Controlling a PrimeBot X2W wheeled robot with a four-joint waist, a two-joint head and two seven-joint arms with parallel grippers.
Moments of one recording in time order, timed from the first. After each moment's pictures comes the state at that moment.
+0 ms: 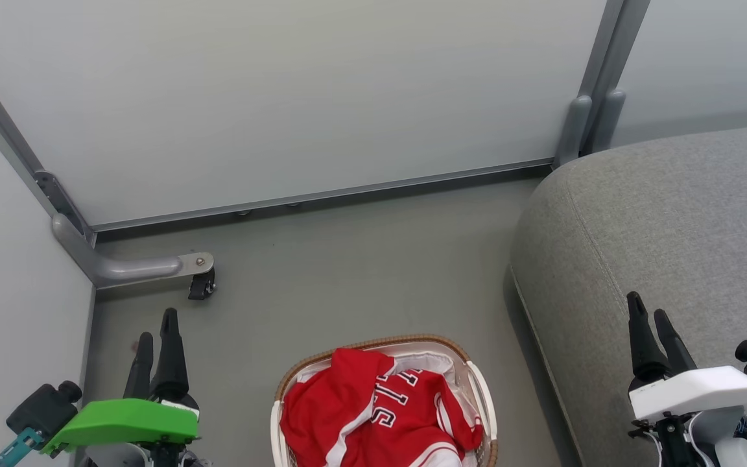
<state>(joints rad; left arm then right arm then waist) -0.03 0.04 0.00 0.20 -0.96 -0.11 -0.08 -0.05 -0.04 -0.09 0.20 0.80 0.13 -0.08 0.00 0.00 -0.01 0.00</state>
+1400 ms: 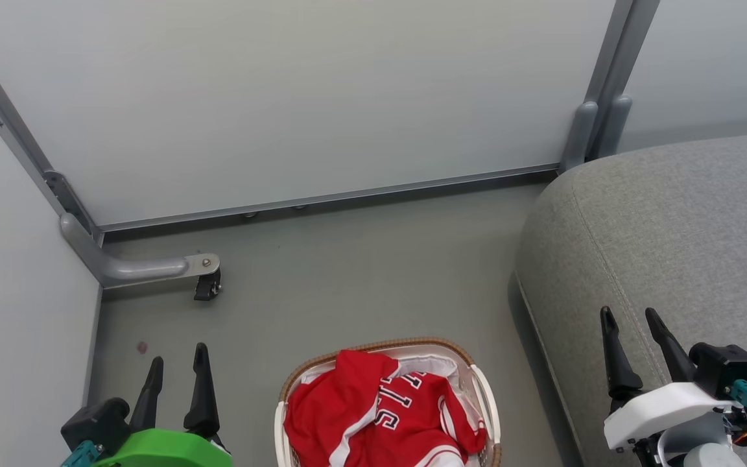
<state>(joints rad) 0.02 0.04 -0.05 0.28 -0.49 -0.11 -0.19 -0.04 -0.04 -0.05 0.23 0.28 0.13 -0.19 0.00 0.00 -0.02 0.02</state>
